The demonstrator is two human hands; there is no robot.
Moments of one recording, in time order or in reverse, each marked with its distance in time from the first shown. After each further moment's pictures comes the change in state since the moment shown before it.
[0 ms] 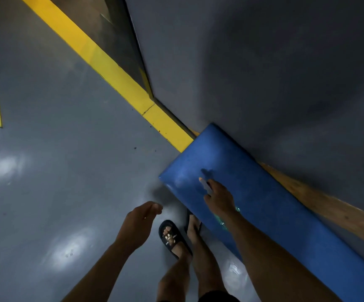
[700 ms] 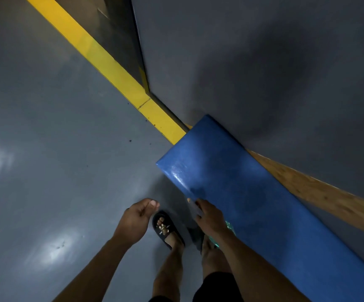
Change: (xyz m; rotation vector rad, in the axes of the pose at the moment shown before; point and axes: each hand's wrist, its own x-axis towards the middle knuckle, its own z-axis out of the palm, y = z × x) left_hand -0.055 -0.021 0.012 -0.169 0.007 -0.025; right_hand -0.104 0.021 0.051 -0.143 -0.129 -0.052
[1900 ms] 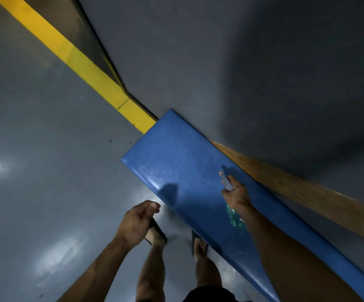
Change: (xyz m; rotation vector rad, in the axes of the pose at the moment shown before) left_hand -0.038 0.072 0.157 0.091 -0.025 -0.020; right_hand 0.002 0.217 -0.111 0.458 0.275 0.226
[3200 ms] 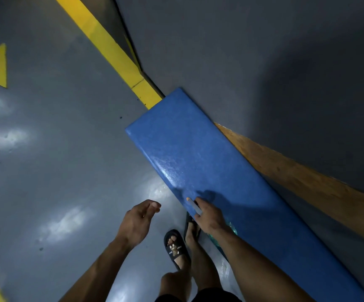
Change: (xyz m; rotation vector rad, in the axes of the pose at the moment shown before) left_hand -0.078 -0.035 0.095 0.028 0.119 -0.059; right_hand -0.099 0.068 0.048 -0.483 -0.389 -0.304
